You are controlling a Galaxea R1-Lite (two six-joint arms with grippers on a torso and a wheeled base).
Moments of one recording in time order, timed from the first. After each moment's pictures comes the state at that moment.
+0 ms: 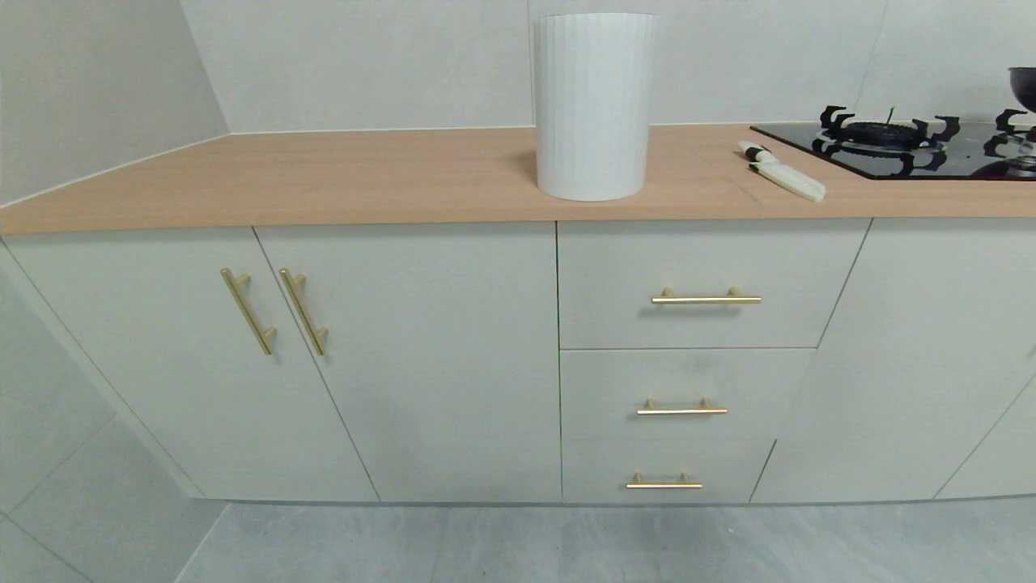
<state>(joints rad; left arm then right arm) 0.00 0.00 0.00 0.00 0.03 0.00 0.21 0.51 -0.54 -0.05 -0.31 0.03</state>
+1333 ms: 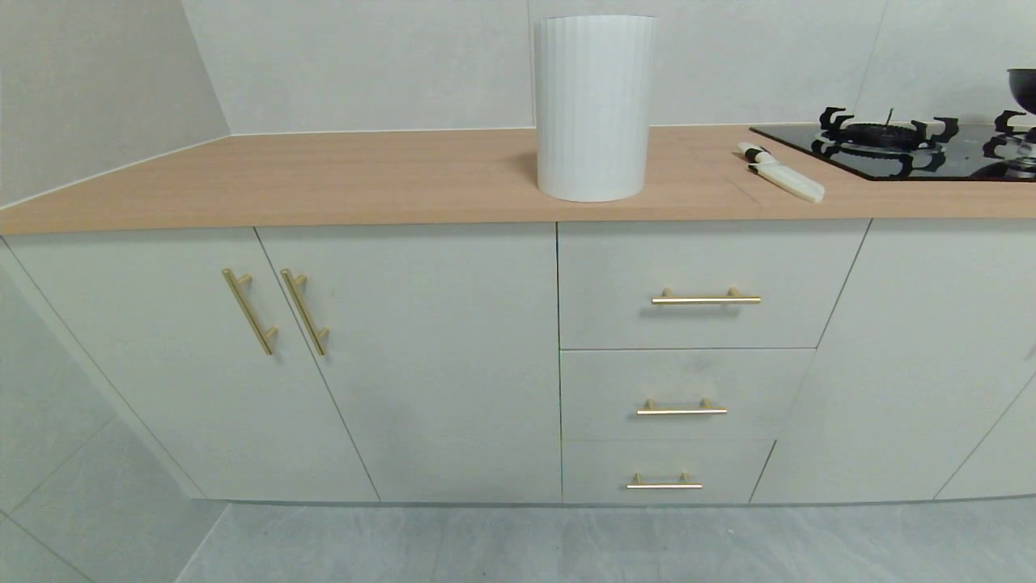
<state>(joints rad) 0.00 0.00 0.00 0.00 0.03 0.00 0.00 0.00 0.00 -0.01 0.05 0.00</state>
